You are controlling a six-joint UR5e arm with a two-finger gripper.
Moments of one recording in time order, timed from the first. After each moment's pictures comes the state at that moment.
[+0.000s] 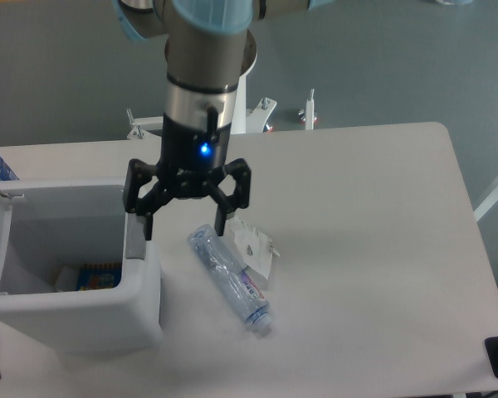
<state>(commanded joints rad) 2.36 -1.76 -1.31 -1.08 1.27 0.15</state>
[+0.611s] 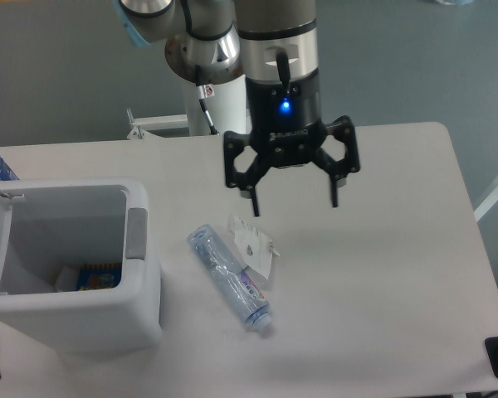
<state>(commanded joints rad) 2.42 -1.75 -1.32 -1.21 1.64 0.56</state>
